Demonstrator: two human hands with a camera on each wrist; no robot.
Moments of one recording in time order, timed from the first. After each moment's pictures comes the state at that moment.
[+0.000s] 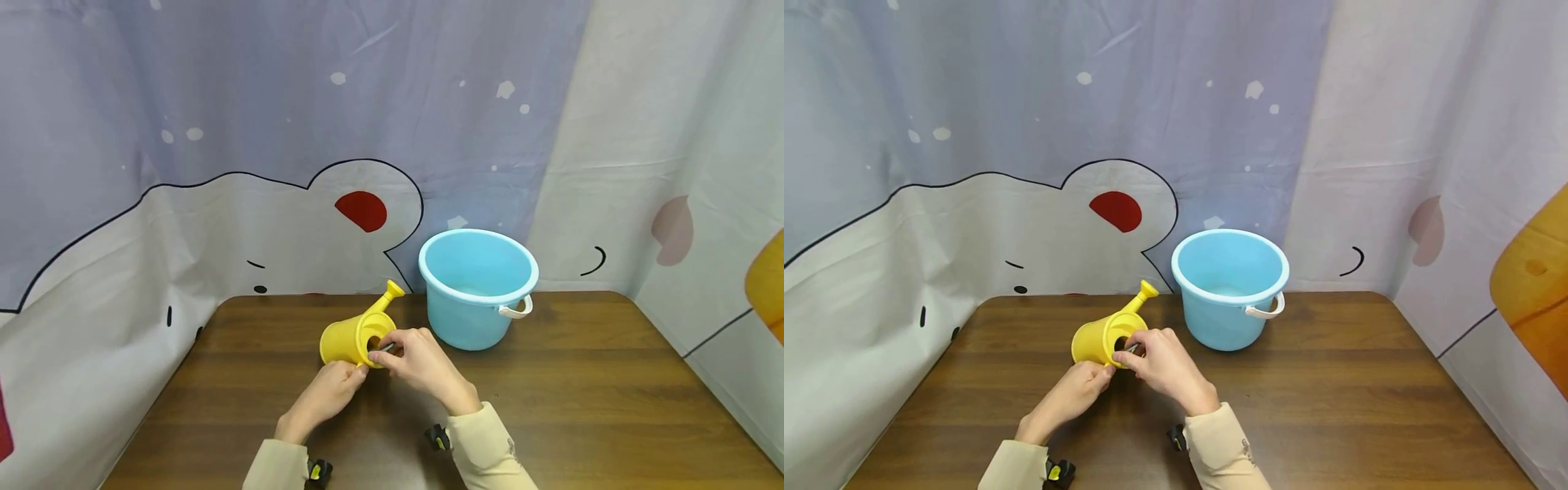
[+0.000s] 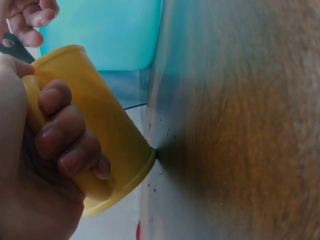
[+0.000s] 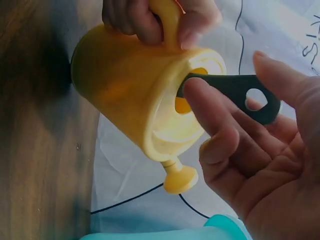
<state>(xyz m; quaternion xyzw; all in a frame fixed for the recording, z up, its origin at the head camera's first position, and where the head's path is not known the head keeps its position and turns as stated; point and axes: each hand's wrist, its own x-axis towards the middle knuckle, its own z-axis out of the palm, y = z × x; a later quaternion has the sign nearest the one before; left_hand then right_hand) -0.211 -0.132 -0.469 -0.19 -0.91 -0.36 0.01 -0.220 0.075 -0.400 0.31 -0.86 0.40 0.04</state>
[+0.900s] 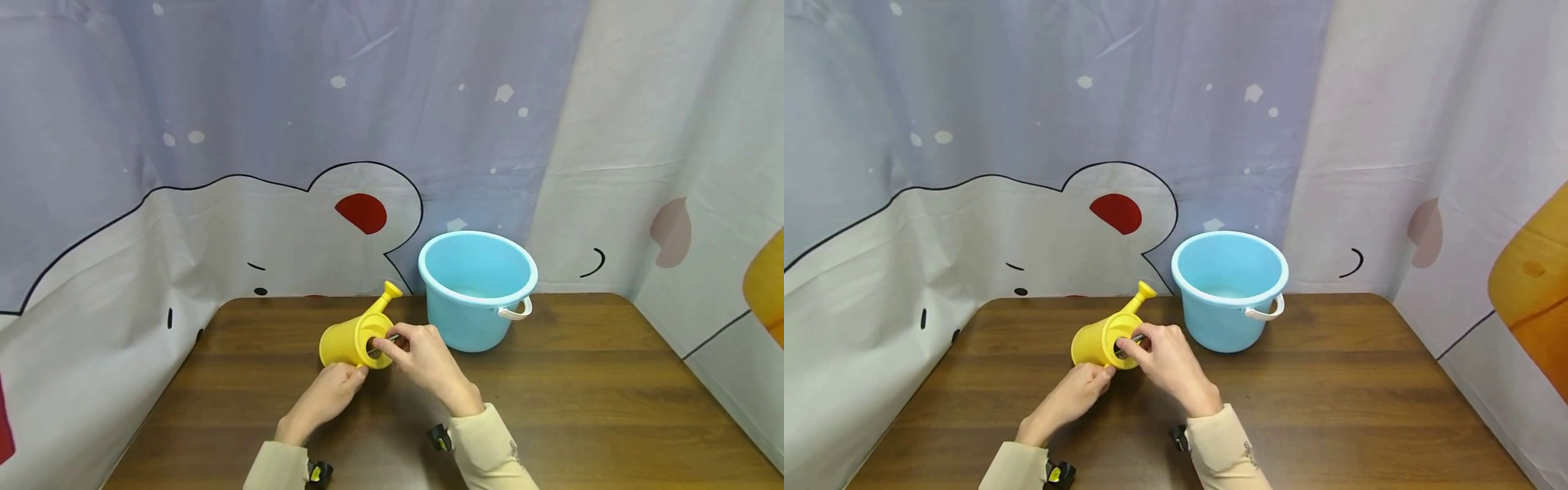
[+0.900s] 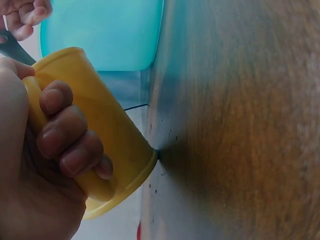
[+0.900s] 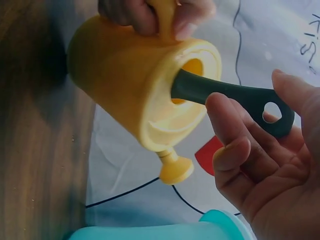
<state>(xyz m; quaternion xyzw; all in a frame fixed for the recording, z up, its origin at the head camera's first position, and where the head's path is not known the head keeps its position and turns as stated) -0.211 -0.132 -0.470 -0.18 -0.91 -0.38 -0.02 -0.218 0.077 -0.396 0.28 -0.86 0.41 0.11</state>
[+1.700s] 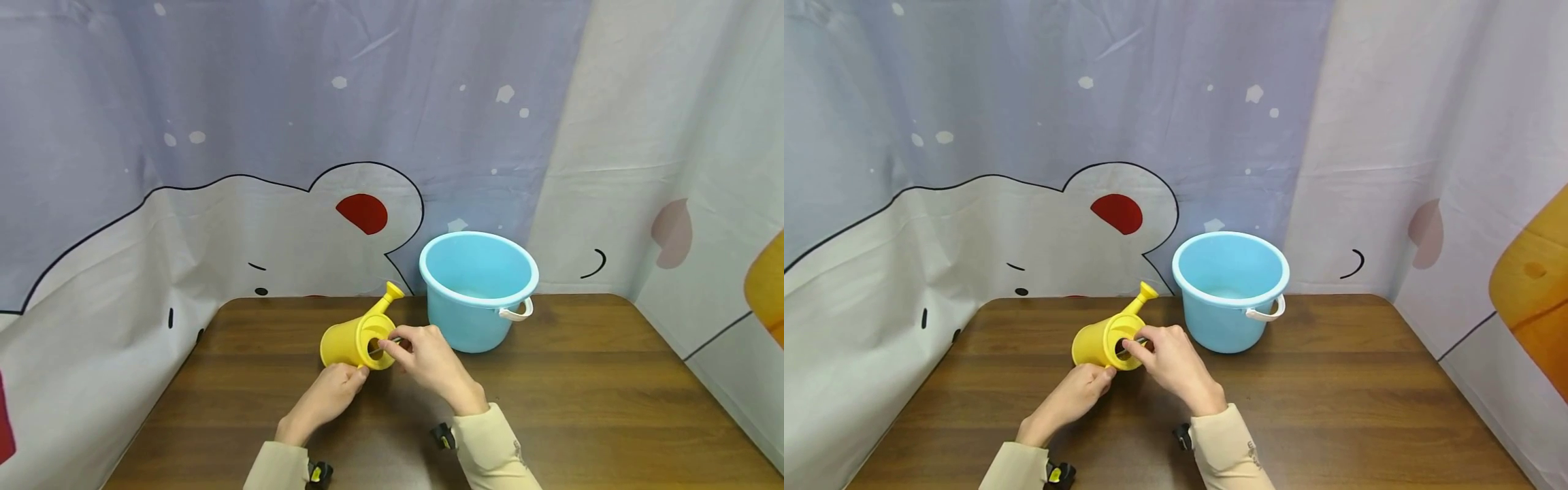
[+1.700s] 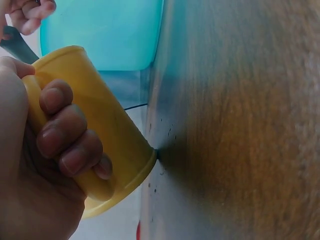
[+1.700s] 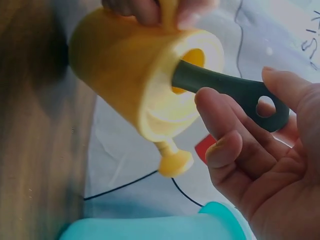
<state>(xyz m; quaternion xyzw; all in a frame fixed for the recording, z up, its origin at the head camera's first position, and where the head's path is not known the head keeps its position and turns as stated) -0.211 -0.132 -0.470 -0.19 -0.91 -0.38 -0.01 -0.221 0.082 -0.397 0.31 -0.86 0.39 0.11</state>
